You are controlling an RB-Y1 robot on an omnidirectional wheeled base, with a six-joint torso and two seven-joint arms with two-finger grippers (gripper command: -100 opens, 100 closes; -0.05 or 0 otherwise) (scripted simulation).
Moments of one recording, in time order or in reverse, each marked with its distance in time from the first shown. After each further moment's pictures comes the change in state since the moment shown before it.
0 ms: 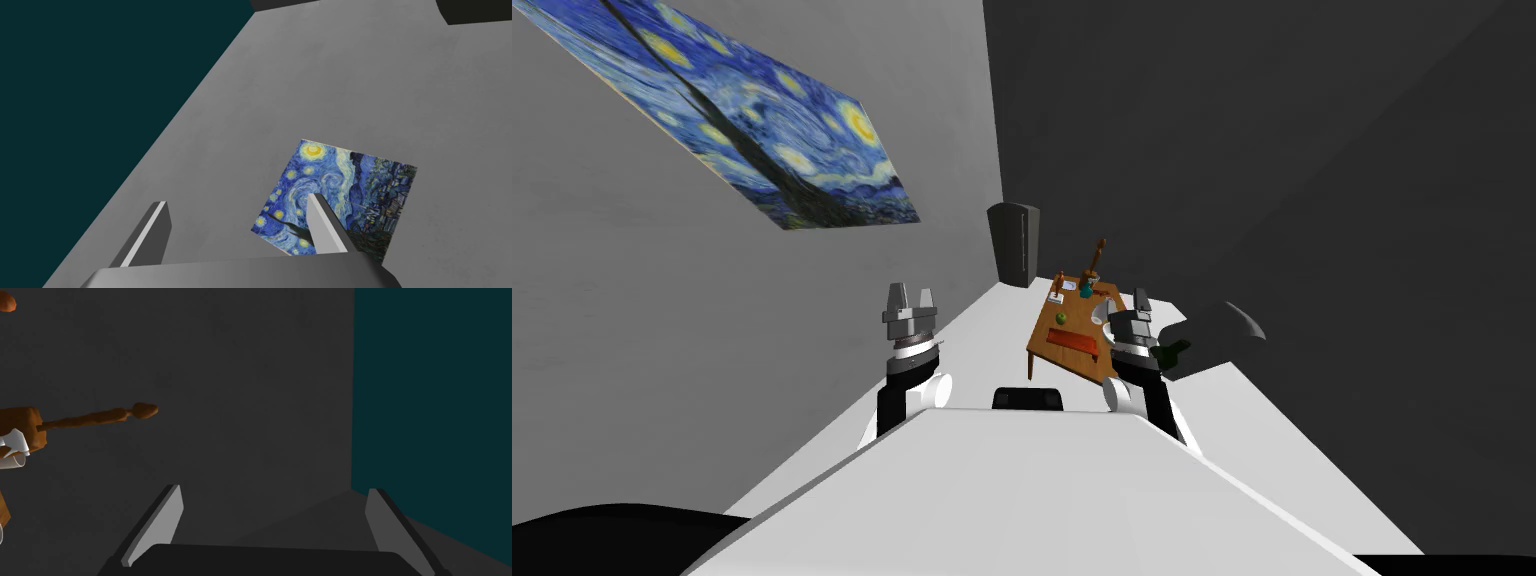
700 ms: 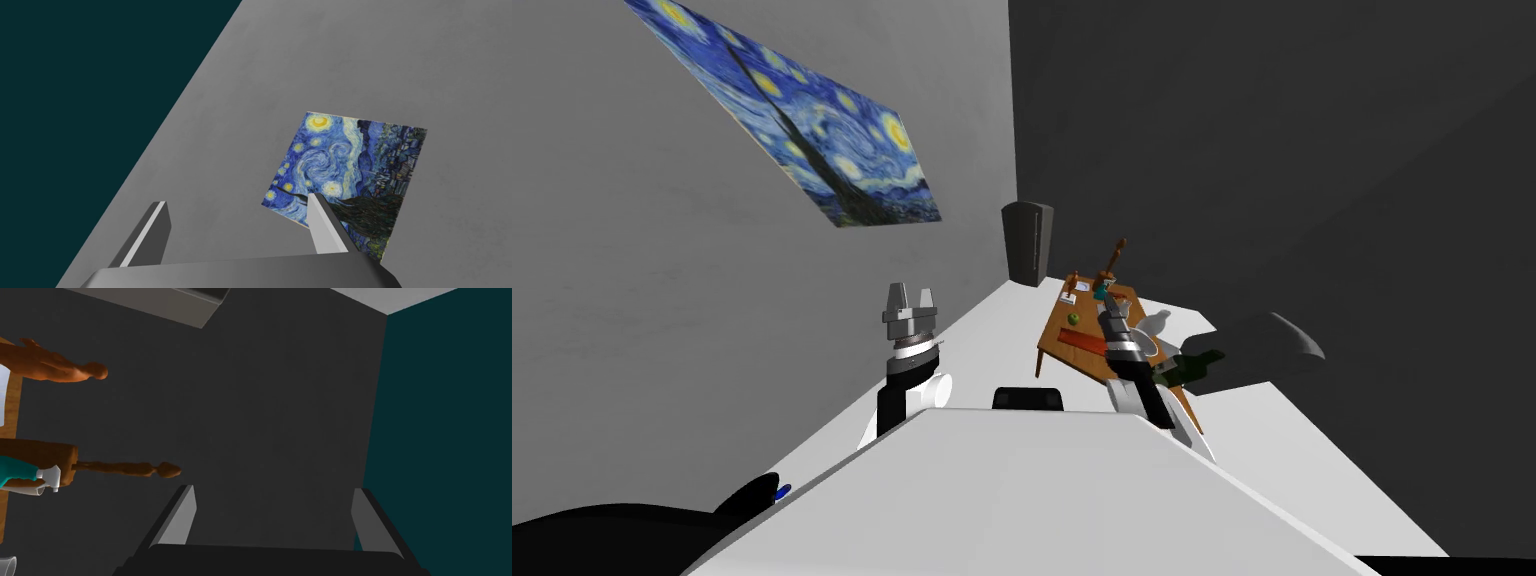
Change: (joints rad) left arm 0.000 0.000 0.000 0.000 0.000 0.000 0.000; right arm -0.021 -0.149 0.033 0.037 0.166 0.129 0.023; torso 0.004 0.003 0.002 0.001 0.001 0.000
